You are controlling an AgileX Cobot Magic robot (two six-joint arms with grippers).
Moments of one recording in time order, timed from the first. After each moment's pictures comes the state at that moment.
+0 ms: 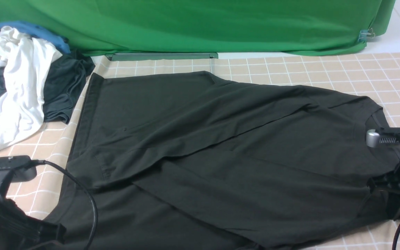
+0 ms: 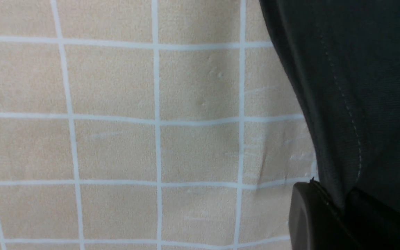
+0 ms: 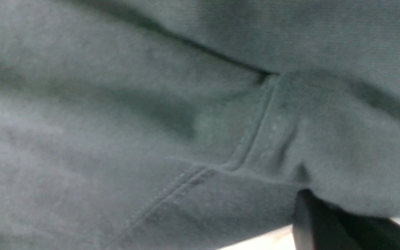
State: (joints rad) right arm -0.02 1.72 -0.90 0.10 0.87 -0.07; left arm -0.10 1.10 -0.62 -0.09 1.02 -0.06
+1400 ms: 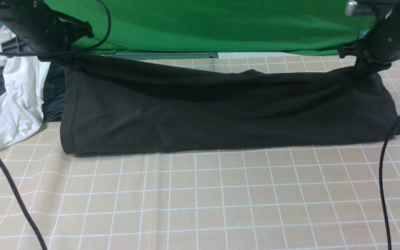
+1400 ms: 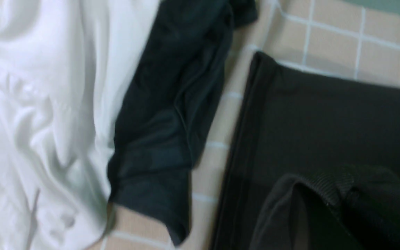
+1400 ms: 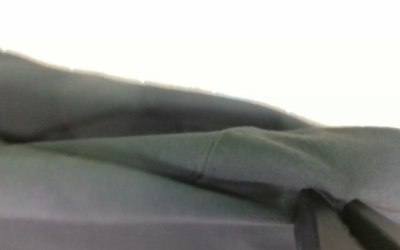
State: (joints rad) right arm -0.02 2.20 -2.01 0.10 1.10 -0.04; left arm -0.01 1.98 -1.74 -0.01 0.87 -0.23
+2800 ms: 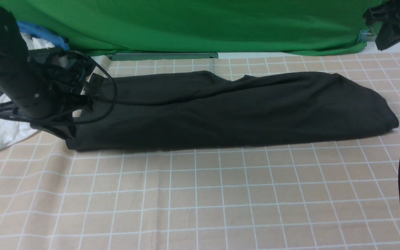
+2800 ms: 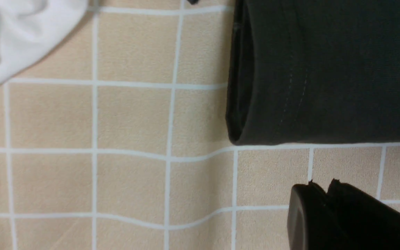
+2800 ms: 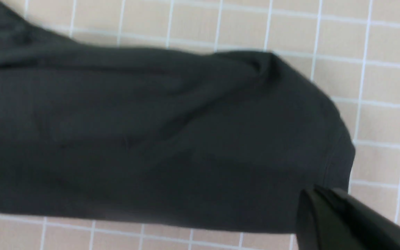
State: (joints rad) right arm -0.02 1.98 -1.98 0.09 1.22 -0.12; left arm 0.00 1.78 -1.30 -0.13 0.95 0.08
